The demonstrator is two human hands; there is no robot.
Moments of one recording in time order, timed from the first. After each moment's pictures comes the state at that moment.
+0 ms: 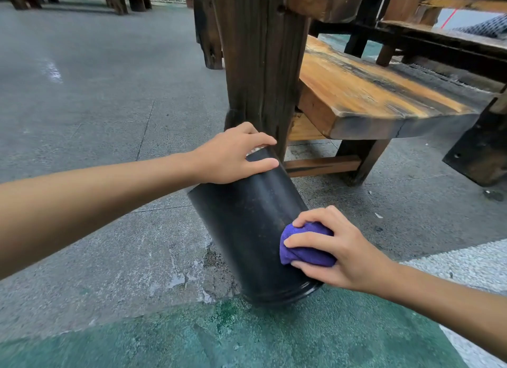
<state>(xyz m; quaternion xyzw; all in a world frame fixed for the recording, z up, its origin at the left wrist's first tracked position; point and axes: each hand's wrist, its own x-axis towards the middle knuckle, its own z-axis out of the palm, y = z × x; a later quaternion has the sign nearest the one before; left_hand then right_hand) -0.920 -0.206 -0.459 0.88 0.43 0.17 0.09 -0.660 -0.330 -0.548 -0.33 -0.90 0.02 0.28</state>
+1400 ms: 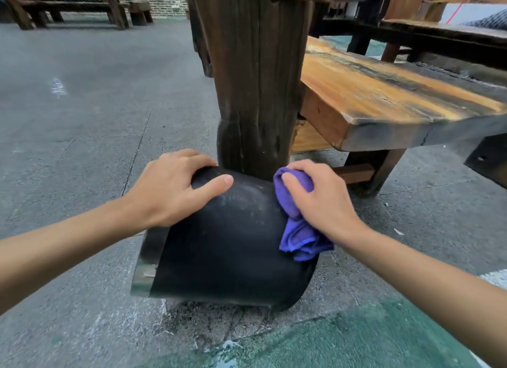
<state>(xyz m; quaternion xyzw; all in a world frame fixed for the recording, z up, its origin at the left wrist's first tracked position) -0.968 -0.194 -0.485 0.82 0.54 0.21 0.04 -0.700 -0.198 -0.535 -0.60 -0.68 0.12 0.41</state>
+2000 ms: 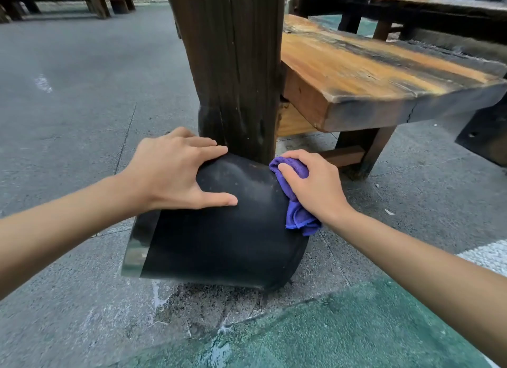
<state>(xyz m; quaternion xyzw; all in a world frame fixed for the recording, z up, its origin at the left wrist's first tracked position) -0.934 -0.190 -0.478 0.85 0.50 0.07 -0.13 -0.679 -0.189 -0.558 -0.63 -0.63 0.17 0.42</state>
